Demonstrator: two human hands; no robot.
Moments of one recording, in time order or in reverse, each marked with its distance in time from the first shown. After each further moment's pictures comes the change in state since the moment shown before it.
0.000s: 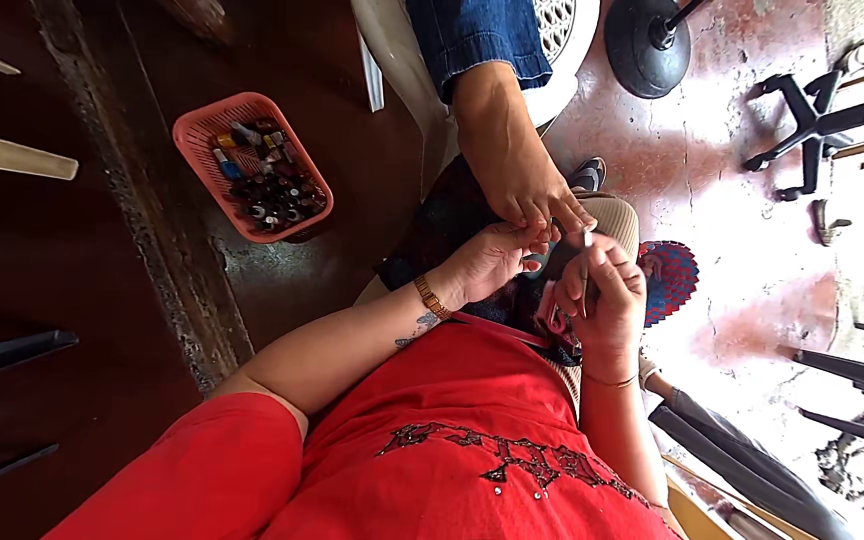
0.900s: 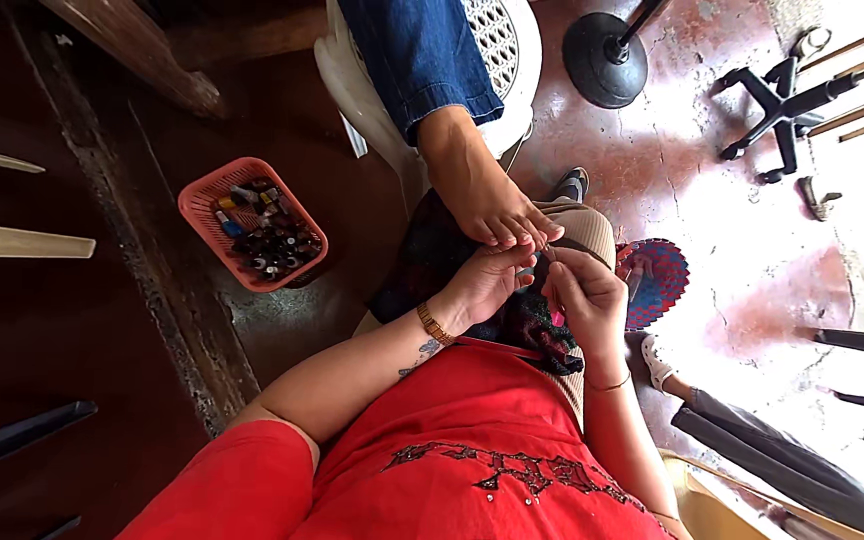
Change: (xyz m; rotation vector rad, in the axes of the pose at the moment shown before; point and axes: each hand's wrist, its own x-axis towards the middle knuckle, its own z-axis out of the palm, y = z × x) left_hand 0.009 -0.007 0.027 -0.003 0.133 -0.020; right_hand -0.003 0.003 -0.026 -0.653 0.081 -0.255
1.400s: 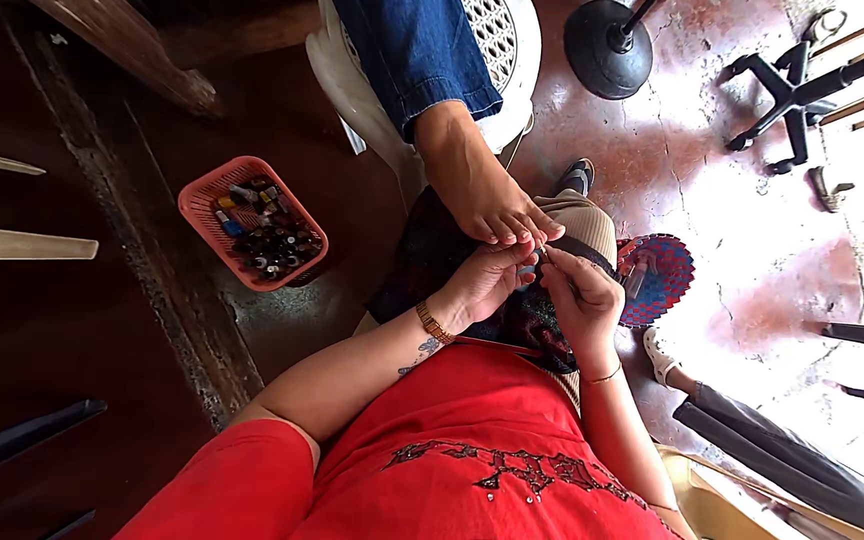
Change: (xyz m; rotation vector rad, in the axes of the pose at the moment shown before) left_hand 0.003 0.000 0.000 0.002 -0.001 -0.011; right_hand 0.001 0.014 0.006 -0.297 0.097 -0.298
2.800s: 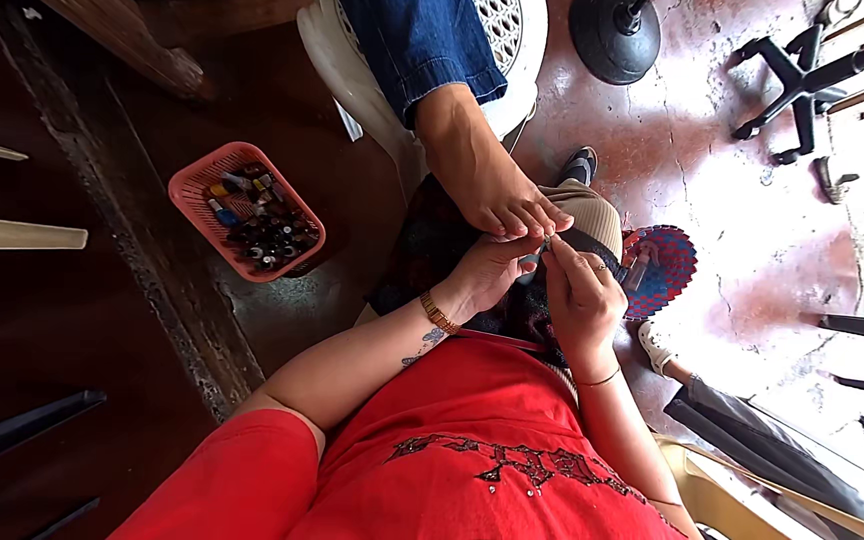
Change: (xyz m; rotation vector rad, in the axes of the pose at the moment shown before) left_hand -0.003 0.000 0.004 0.153 0.078 0.029; right_hand -0.003 -0.022 0.010 -0.444 0.075 -0.027
